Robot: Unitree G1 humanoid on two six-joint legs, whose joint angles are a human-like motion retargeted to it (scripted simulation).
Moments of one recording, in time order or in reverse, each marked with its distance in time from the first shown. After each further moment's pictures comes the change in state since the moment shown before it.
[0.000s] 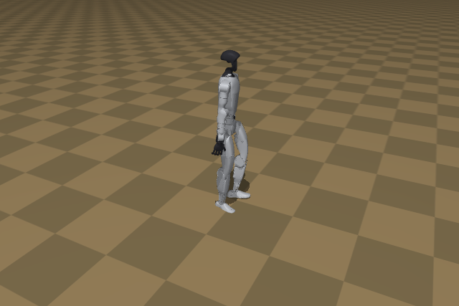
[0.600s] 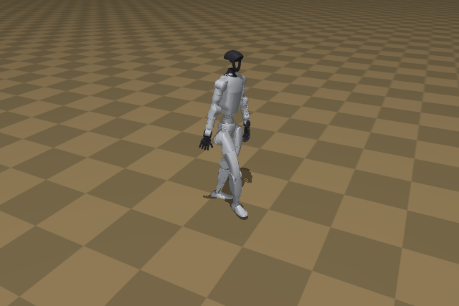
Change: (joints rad) left arm -0.199 0.022 -0.003 0.018 -0.162 0.002 -0.049; right arm 0.075 -0.009 -0.032 0.022 -0.042 -0.016 0.019; waist -0.151 0.022 -0.005; left_leg 0.337 -0.034 0.016 -0.282 -0.107 0.097; right_leg -0.470 -0.086 -0.180 0.483 -0.075 0.061
